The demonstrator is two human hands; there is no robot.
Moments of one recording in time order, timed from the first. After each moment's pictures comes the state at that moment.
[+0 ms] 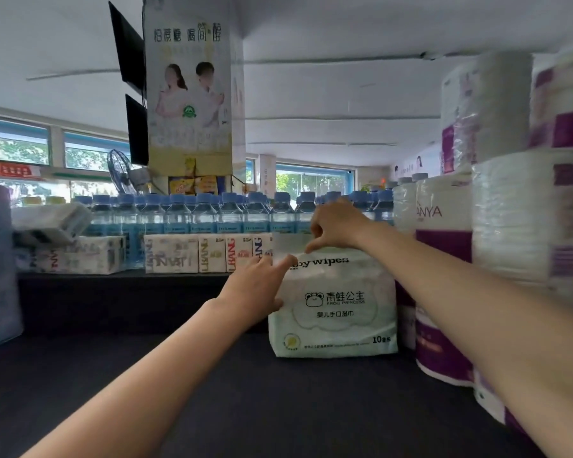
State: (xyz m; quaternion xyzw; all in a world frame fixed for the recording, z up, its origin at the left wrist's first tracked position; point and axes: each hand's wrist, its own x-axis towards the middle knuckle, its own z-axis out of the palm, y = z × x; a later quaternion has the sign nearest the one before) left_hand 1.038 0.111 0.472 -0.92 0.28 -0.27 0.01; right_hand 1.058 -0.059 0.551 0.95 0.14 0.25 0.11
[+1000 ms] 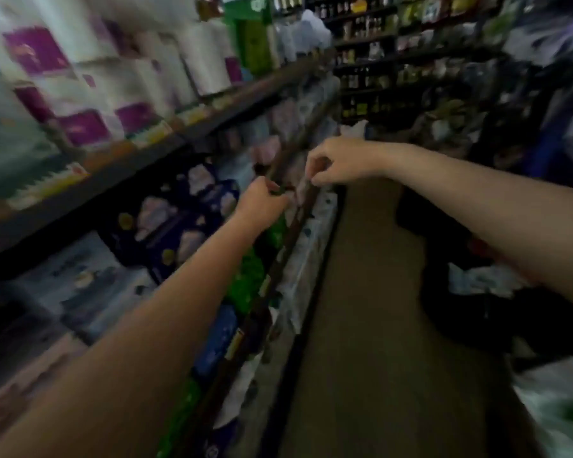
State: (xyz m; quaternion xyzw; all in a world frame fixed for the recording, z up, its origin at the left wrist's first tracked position) left_hand 0.674 0.086 0.305 -0.69 0.61 0.21 -0.32; right_hand 0.517 0.039 0.349 0.89 -0.43 0.11 -0.12
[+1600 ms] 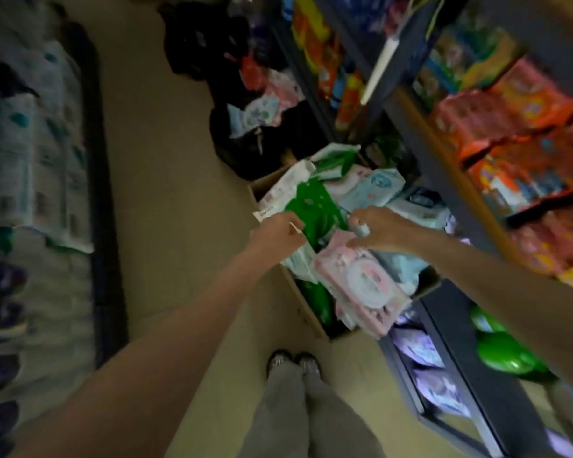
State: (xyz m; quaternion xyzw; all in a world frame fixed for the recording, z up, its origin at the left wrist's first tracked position) left_hand 0.244 0.209 0.005 -0.44 0.78 0.43 0.06; right_hand 0.061 0.297 0.012 0.56 -0.75 -0.08 -0.34
